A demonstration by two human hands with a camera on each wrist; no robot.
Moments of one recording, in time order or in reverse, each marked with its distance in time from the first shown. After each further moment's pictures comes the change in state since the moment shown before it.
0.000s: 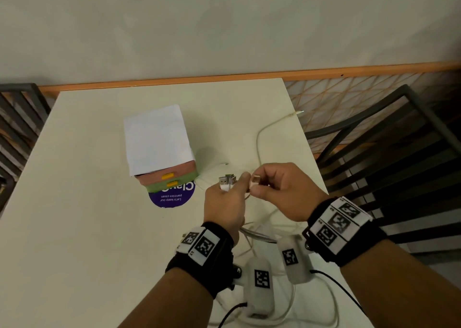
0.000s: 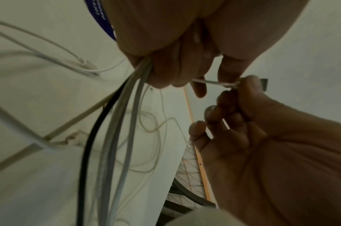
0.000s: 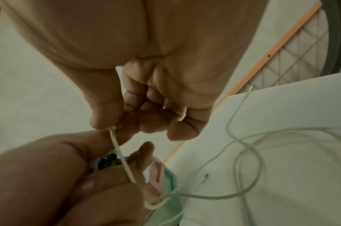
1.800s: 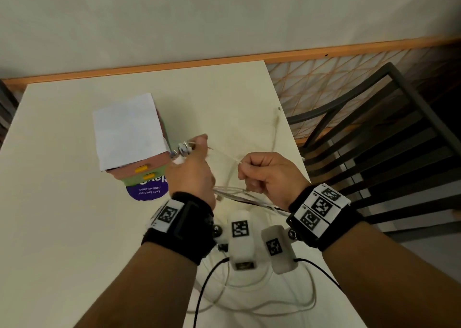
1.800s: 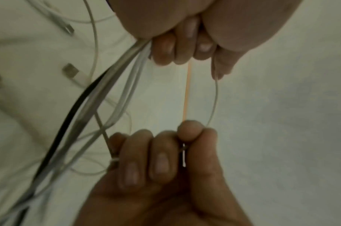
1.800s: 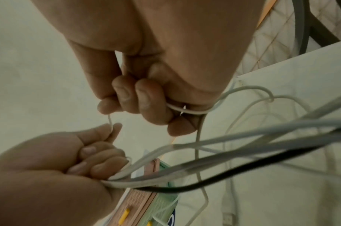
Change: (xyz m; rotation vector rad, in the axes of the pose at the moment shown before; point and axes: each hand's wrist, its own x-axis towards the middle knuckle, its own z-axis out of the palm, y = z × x) left_hand 0.015 0.026 0.013 -0.088 0.133 0.100; right_hand -0.001 0.023 -0.009 0.559 0.017 0.137
